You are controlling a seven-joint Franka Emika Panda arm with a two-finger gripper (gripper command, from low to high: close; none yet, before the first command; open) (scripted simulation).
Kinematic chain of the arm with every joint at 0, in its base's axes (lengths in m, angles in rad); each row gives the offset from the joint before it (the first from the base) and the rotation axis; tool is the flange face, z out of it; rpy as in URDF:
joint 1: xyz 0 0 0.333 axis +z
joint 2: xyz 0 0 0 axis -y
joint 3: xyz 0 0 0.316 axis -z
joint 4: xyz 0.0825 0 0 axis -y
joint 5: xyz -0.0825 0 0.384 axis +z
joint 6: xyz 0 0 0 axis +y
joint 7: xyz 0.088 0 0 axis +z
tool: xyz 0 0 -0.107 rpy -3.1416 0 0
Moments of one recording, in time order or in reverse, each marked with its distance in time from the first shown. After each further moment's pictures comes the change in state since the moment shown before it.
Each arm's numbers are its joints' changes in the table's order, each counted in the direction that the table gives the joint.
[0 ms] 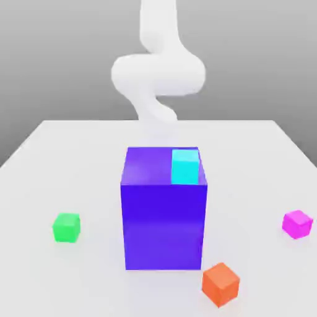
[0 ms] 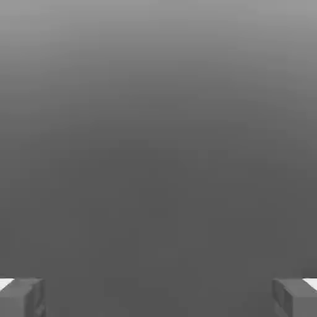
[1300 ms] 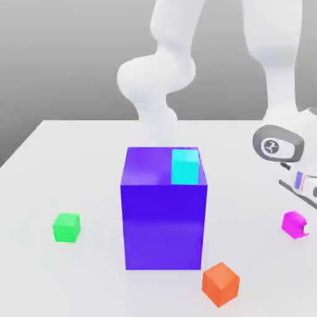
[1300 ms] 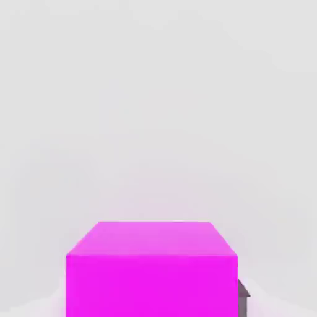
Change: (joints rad) arm 0.731 -1.099 -0.095 -0.256 -0.209 -0.617 0.806
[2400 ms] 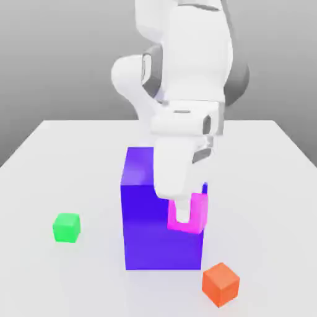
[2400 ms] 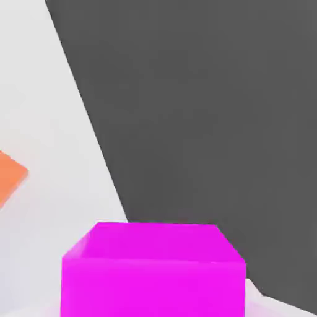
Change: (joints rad) arm -0.671 0.552 0.281 -0.023 -0.083 0.182 0.047
